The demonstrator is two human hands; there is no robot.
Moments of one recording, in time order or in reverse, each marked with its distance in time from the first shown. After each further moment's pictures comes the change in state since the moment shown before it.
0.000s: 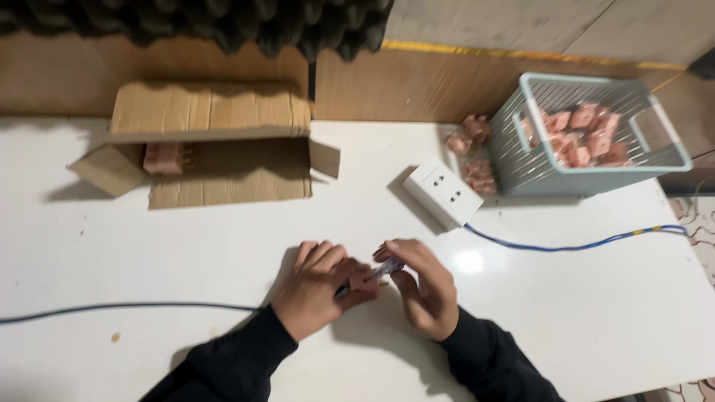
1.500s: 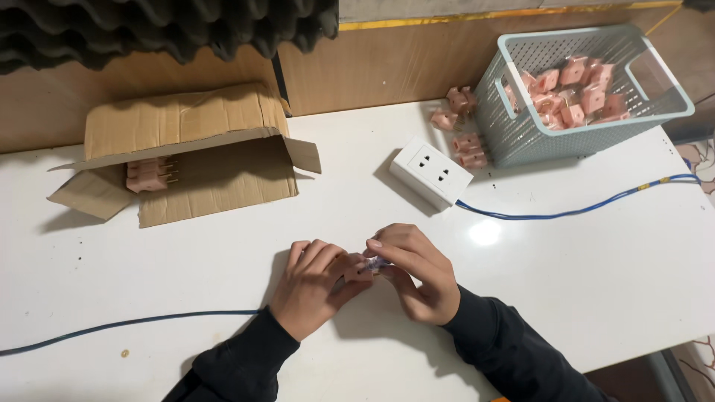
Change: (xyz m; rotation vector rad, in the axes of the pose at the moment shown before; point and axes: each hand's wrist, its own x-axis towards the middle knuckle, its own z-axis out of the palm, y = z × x) left_hand 0.001 0.002 -0.001 0.108 0.054 0.075; right_hand 0.006 0.001 -0.002 -0.054 0.053 -0.171
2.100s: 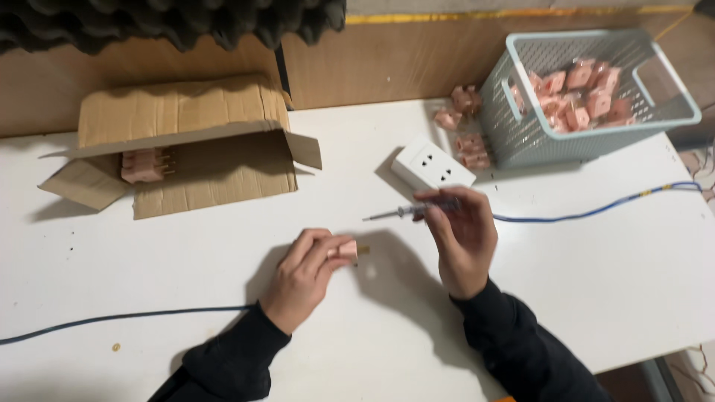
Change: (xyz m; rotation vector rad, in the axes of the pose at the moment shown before) left_hand 0.004 -0.004 -0.006 -0.236 0.094 -0.141; right_hand -0.001 0.023 -0.022 0.225 0.470 0.466
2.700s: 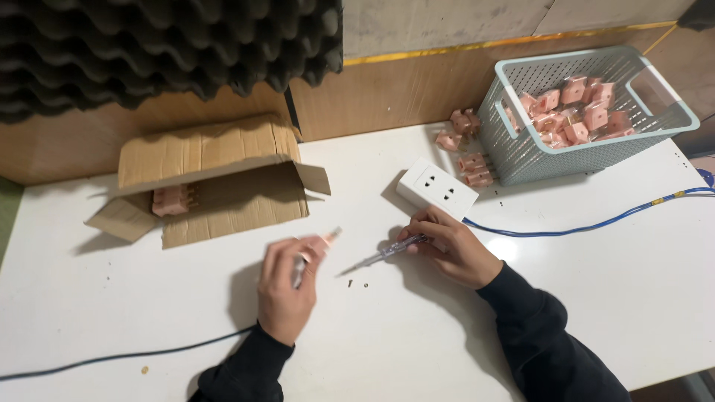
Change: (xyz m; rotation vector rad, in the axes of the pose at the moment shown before) left_hand -0.001 -0.018 -0.019 0.122 0.270 -0.156; right_hand 0.040 0.025 -0.045 -0.490 -0.740 0.052
